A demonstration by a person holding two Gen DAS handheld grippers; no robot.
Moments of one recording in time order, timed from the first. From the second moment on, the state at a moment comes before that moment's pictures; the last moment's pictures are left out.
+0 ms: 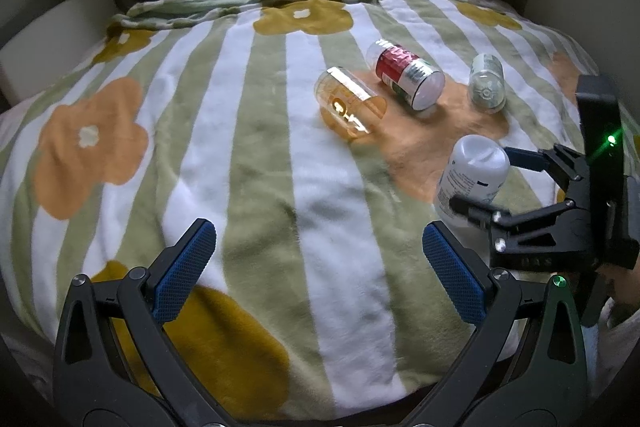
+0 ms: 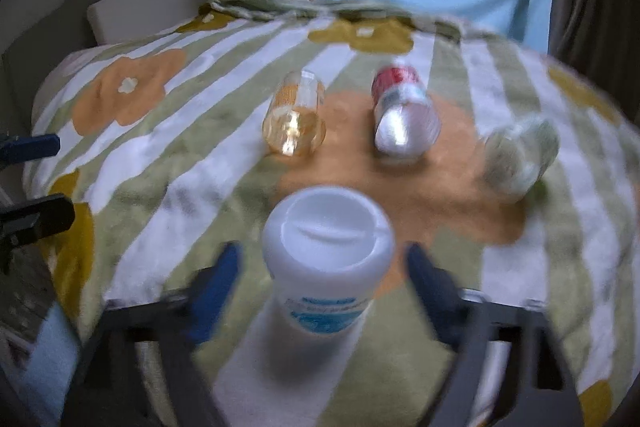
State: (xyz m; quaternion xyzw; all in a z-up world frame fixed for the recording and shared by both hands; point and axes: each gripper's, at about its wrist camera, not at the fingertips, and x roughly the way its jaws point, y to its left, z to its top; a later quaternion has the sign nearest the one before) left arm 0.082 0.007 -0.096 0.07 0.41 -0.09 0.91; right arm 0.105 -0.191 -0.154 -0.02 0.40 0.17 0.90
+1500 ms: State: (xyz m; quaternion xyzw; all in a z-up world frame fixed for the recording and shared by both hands) left arm 0.032 -0.026 0.027 0.05 0.16 -0.10 0.98; right arm -0.023 -0.260 0.014 0.02 0.15 -0.08 0.98
